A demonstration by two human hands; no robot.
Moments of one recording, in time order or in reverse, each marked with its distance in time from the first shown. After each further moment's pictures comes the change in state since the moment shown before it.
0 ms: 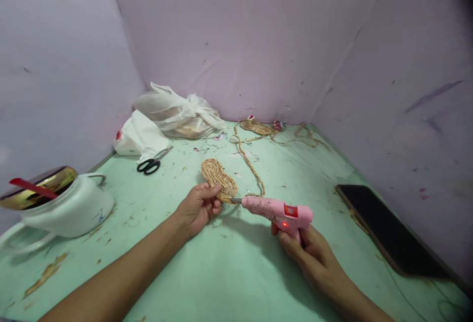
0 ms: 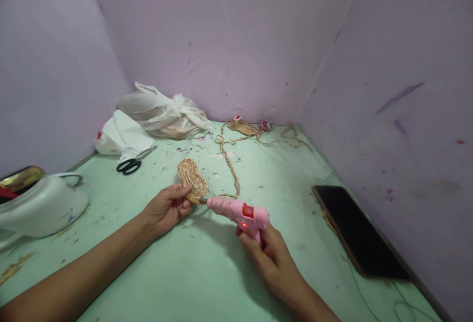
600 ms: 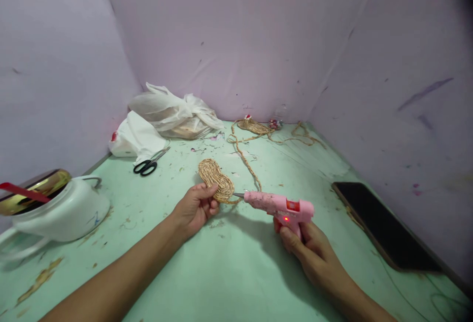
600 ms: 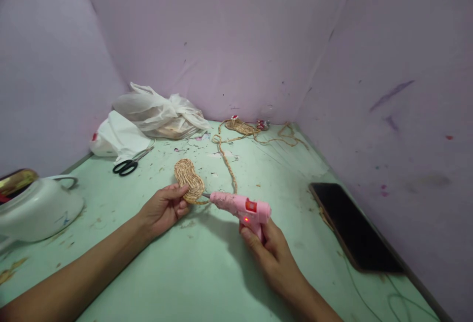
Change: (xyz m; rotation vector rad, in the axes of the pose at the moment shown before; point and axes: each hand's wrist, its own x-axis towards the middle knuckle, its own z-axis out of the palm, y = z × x) left_hand 0.000 0.001 0.000 0.002 0.014 -0.008; right_hand 0.001 0.003 -0.002 0.059 0.044 0.093
